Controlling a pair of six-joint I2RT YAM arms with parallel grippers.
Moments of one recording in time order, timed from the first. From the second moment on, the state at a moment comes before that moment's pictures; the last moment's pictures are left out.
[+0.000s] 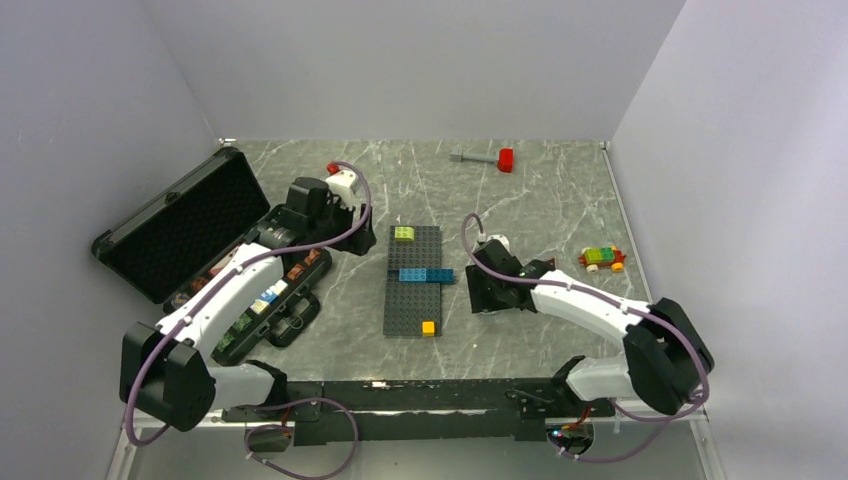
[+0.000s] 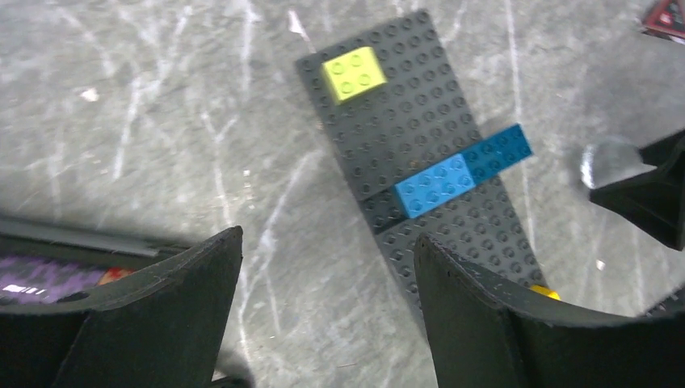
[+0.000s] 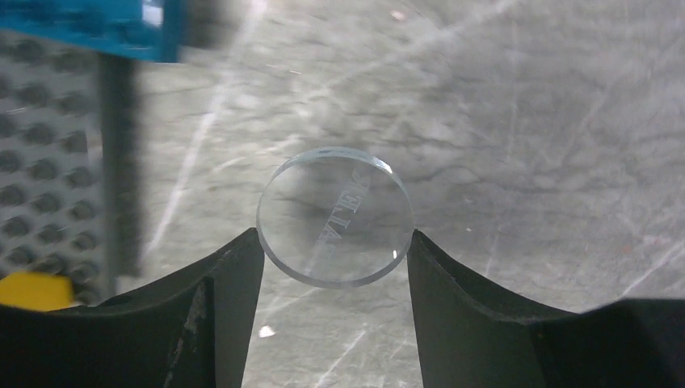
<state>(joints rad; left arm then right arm) -0.40 1.23 0.99 -0.39 0.15 -0.10 0.67 1.33 0.69 -0.52 0.20 0.50</state>
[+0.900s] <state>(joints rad) -0.54 1.52 0.99 -0.16 0.88 -0.41 1.01 1.12 0.72 -0.18 0.18 0.10</state>
